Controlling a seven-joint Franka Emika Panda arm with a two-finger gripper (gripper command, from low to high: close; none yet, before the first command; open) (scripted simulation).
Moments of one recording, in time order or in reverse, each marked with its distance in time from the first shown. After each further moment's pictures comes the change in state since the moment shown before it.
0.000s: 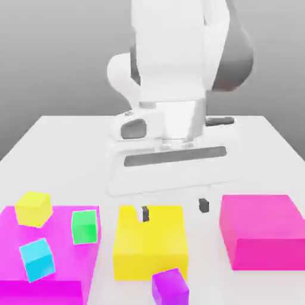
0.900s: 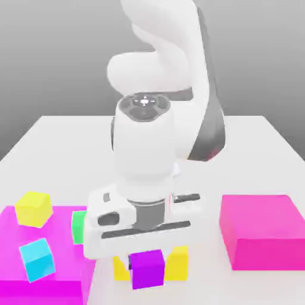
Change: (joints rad) arm -0.103 0.095 -0.127 0.070 -0.023 -0.122 0.060
